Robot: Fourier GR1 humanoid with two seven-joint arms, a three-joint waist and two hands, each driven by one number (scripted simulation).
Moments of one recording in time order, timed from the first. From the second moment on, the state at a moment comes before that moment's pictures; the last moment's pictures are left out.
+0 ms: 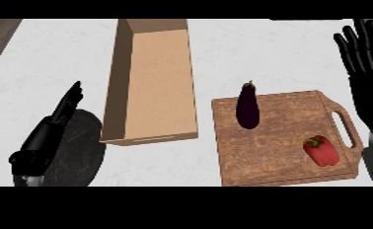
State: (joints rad) left arm 0.04 0.48 -0.19 -1.62 0.10 0.12 -0.08; right arm -0.22 -0.52 0.04 -1.68 -0.39 -0.07 -0.20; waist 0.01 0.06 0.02
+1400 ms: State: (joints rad) left arm -0.01 0.40 -0.14 -1.54 0.02 0.24 0.09; right arm -0.09 -0.87 -0.06 -1.30 -0.08 0.41 -0.70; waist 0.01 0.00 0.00
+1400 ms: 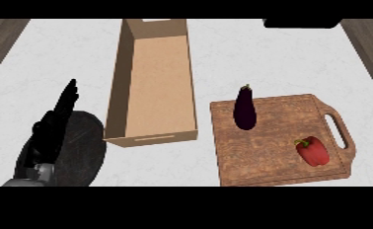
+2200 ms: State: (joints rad) left arm 0.01 0.36 -0.11 -1.52 -0.01 0.20 0.06; right arm 0.03 -0.89 0.07 -1.53 0.28 0.40 -0.53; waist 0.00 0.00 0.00
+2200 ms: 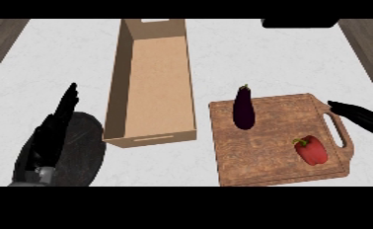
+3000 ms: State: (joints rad) left arm 0.03 0.29 -0.05 -1.55 -0.08 0.14 0.07; right arm 0.03 -0.68 0.04 -1.51 0.54 0.42 -0.48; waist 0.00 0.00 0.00
